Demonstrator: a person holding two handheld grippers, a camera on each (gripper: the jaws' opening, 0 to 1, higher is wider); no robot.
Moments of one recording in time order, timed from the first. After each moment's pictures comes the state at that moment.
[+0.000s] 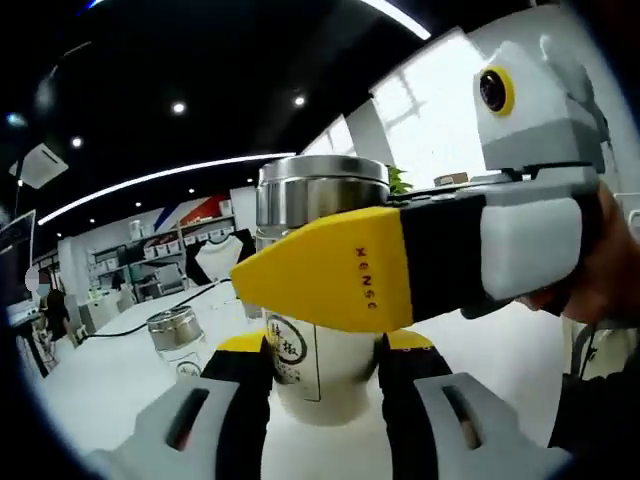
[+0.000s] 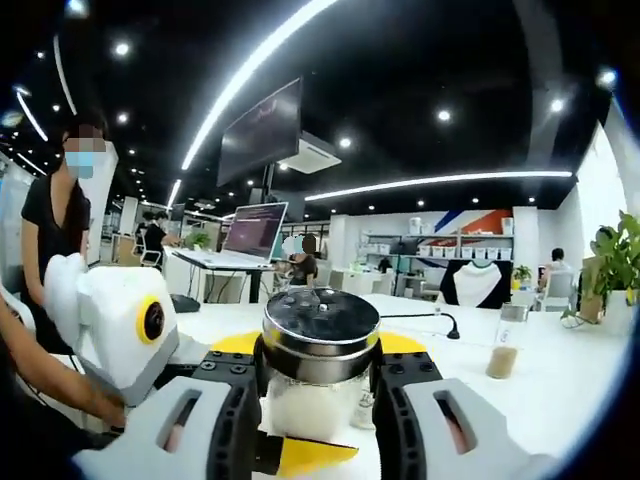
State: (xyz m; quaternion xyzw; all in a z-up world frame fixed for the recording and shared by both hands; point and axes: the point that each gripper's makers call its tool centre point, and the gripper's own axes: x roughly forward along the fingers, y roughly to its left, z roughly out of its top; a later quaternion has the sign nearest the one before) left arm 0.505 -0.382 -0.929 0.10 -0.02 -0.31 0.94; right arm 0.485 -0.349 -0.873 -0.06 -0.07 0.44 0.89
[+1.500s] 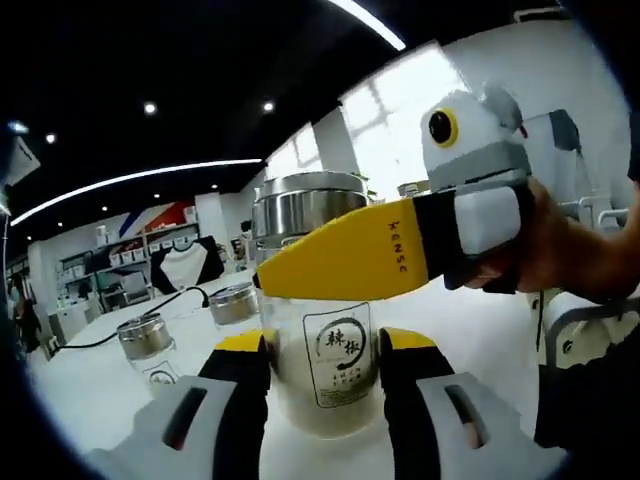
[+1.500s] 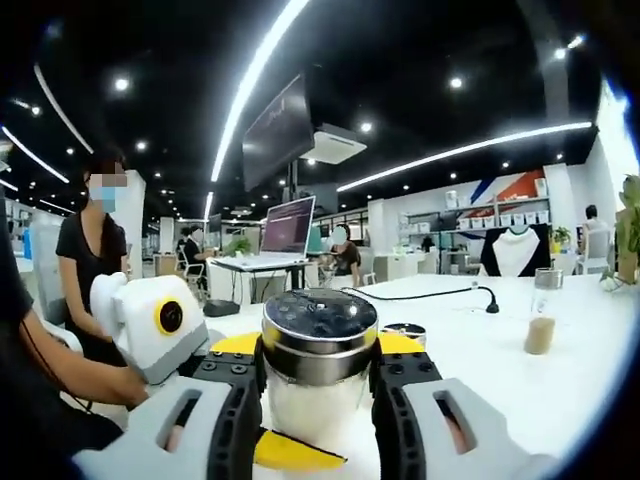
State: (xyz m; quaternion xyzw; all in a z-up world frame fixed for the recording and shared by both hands) left arm 0.488 -0.397 -0.929 0.10 -0.03 -0.40 0.91; right arm 0.481 -0.362 -0.879 0.01 -0.02 0.53 0.85
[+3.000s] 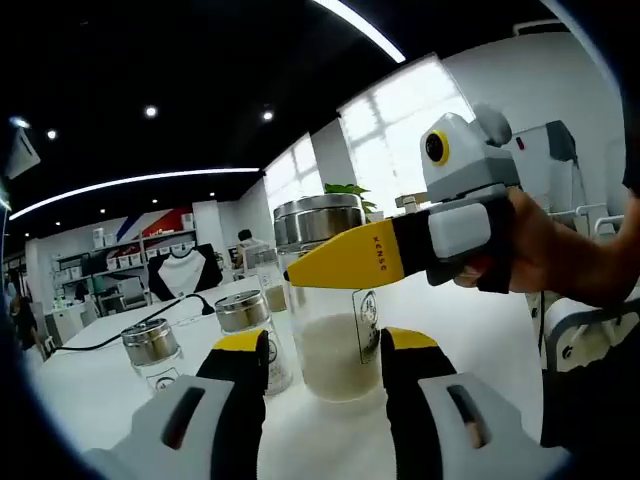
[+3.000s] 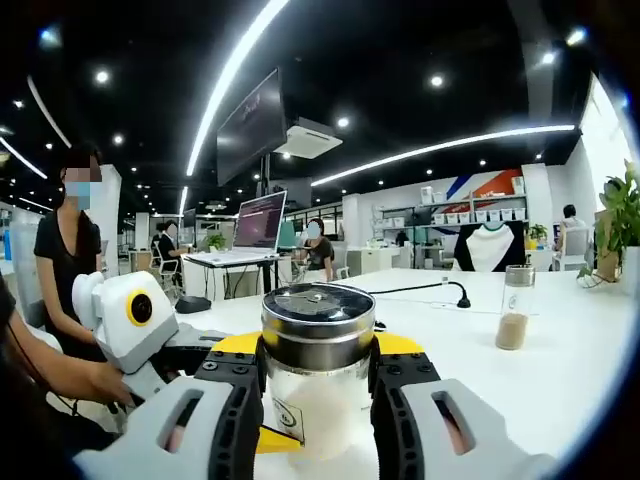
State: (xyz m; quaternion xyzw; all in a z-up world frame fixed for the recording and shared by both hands) left arm 0.498 -0.383 -0.923 0.10 -0.05 -0.36 0.92; right arm 0.512 -0.384 -0.885 0.00 0.00 0.46 0.89
